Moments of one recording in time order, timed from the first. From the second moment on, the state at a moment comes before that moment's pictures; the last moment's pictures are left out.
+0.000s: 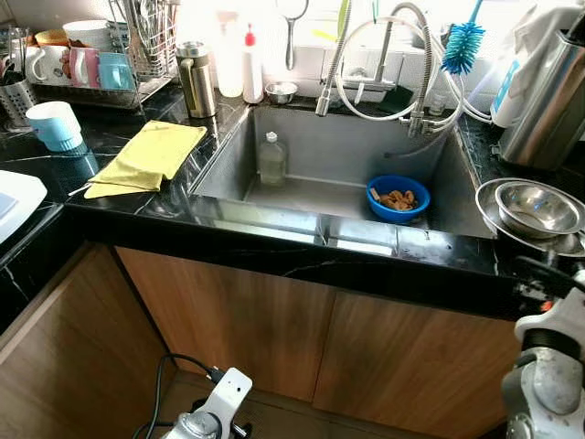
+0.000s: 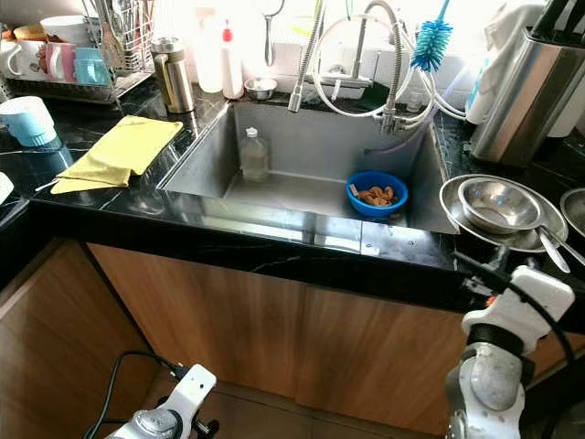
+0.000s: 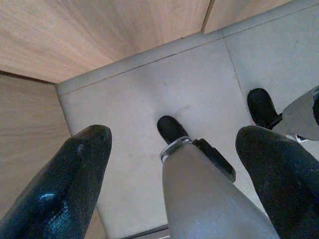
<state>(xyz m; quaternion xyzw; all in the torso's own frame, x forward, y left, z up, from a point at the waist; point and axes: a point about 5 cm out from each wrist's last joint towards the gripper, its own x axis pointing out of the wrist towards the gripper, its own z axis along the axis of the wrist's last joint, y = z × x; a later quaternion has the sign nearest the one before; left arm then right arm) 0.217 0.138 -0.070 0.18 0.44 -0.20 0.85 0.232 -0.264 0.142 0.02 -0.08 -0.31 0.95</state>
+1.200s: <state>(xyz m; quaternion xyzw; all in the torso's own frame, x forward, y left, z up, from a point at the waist) 0.217 0.138 -0.070 0.18 0.44 -0.21 0.85 0.240 -0.286 0.143 0.08 -0.06 -0.36 0.93</state>
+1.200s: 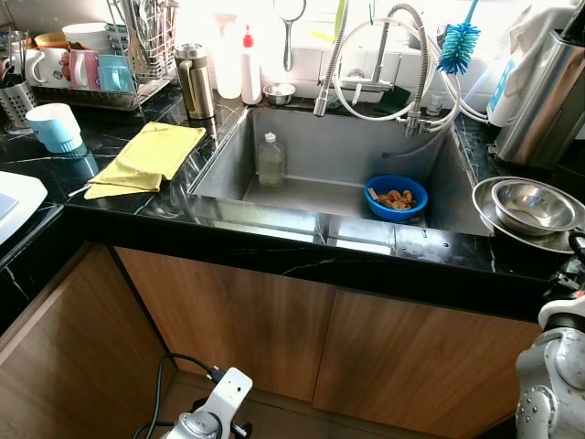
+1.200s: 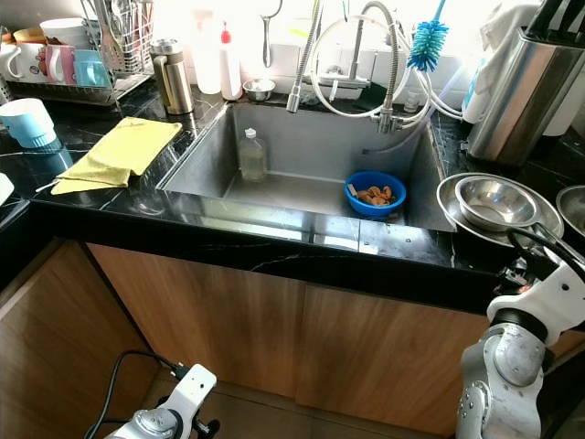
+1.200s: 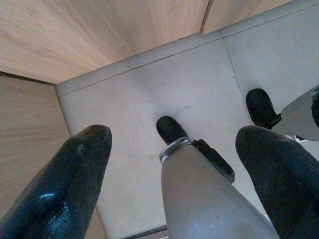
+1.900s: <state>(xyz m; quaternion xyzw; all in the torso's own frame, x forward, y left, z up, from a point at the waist) 0.216 0.137 -0.070 0.17 0.45 -0.21 0.85 0.243 -0.297 0.146 0.13 -0.08 -0.38 0.91</state>
